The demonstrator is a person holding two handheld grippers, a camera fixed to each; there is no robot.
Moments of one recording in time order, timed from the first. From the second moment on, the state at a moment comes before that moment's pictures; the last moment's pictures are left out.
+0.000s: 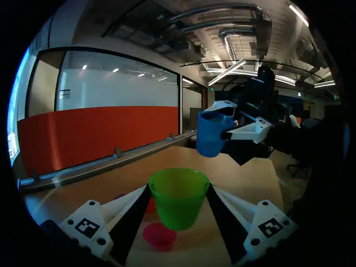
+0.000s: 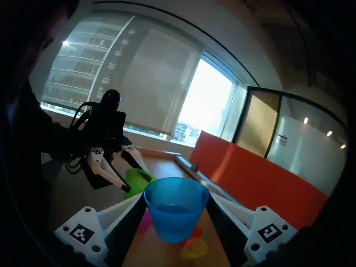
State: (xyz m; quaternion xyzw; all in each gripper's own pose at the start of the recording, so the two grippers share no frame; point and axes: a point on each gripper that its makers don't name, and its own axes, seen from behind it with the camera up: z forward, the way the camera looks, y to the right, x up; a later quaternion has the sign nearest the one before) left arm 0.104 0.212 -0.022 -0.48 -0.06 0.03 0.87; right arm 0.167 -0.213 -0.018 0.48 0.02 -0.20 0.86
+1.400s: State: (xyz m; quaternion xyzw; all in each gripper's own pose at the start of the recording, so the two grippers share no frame) left arm 0.094 0.215 -0.036 -0.49 -0.06 0.01 0.87; right arm 0.206 -0.262 0.017 0.47 0.11 -0.35 0.81
